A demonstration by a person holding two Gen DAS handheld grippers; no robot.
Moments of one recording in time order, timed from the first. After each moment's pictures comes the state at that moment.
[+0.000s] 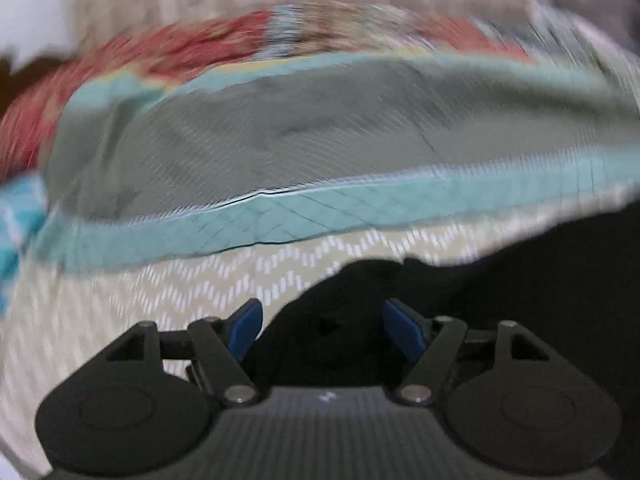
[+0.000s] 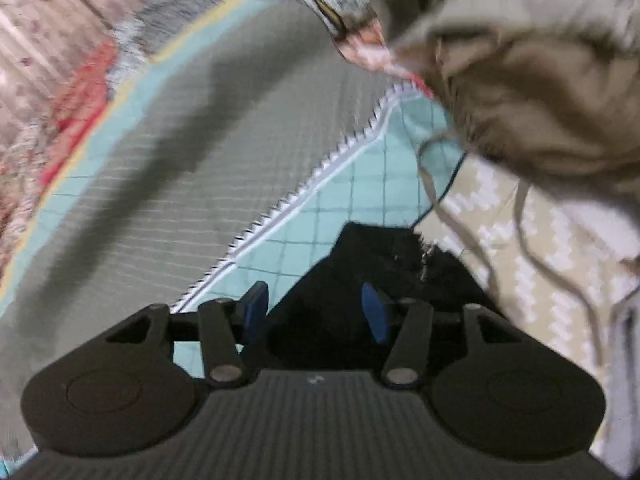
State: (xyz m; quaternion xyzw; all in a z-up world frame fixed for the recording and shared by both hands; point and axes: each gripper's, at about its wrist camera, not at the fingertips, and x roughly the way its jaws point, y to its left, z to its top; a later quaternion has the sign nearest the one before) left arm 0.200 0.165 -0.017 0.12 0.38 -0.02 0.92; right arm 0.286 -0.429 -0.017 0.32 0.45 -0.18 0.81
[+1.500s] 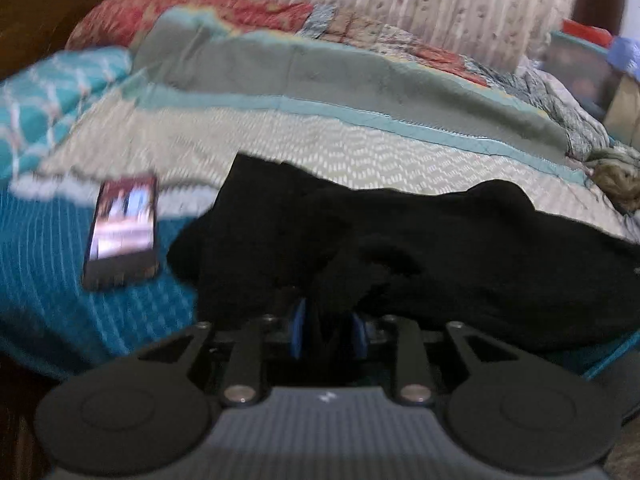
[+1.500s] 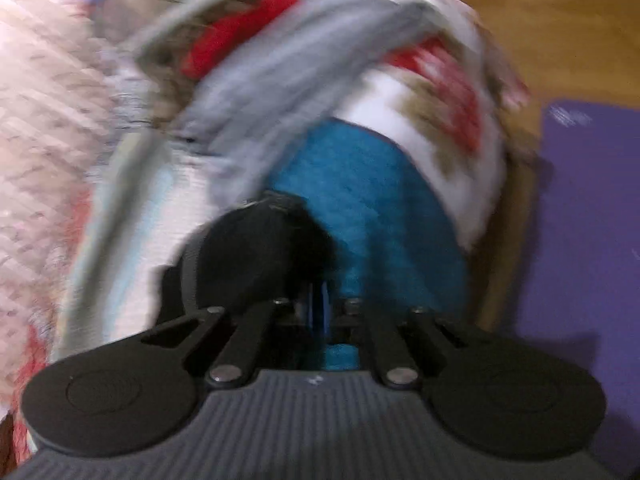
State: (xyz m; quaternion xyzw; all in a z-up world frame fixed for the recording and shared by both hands) left arm -0.117 0.189 -0.003 -0.08 0.37 -0.02 0.92; right arm -0.155 -0.473 -0.045 0.50 0.28 -0.28 0.77
